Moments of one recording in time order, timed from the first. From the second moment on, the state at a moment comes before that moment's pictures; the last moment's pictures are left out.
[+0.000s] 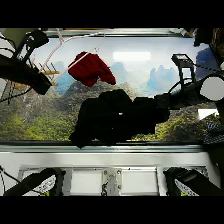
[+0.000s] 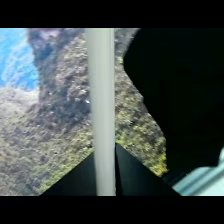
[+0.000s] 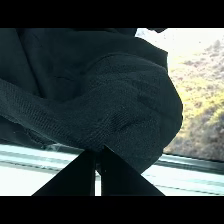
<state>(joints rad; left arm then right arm) -0.04 -1.20 1.66 1.36 -1.63 -0.89 0.36 -1.02 1.38 -1.55 1.54 1.86</state>
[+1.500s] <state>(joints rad) -0.29 -1.05 0.95 0.99 -1.50 -0.47 0.36 -1.02 1.38 -1.55 1.54 1.85</state>
